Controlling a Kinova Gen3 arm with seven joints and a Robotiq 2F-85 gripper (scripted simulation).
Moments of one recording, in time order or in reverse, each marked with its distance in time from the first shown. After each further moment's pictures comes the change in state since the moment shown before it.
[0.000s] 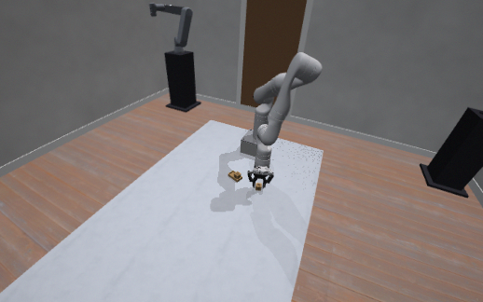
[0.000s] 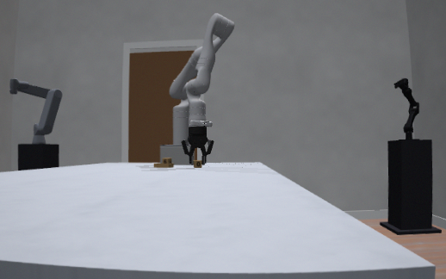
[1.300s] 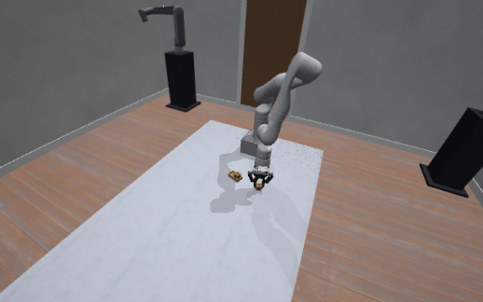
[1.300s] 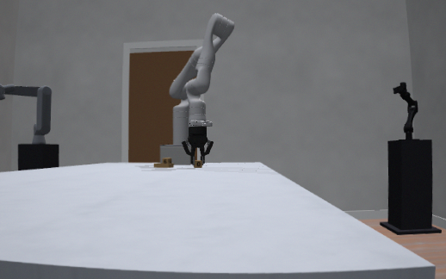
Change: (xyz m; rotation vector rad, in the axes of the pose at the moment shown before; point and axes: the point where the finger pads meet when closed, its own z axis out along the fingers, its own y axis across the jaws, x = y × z) arm 0.000 0.000 0.000 0.000 0.001 0.000
